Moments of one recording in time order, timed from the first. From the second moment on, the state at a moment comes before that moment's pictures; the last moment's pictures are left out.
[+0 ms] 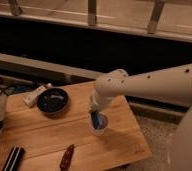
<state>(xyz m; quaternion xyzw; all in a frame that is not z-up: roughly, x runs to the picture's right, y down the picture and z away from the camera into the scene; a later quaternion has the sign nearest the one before) -0.002 0.111 0.731 -0.28 0.08 0.67 0.69</state>
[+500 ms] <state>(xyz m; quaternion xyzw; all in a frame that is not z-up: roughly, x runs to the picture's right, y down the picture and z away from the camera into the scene) 0.012 0.116 0.742 -0.27 0.09 0.69 0.67</state>
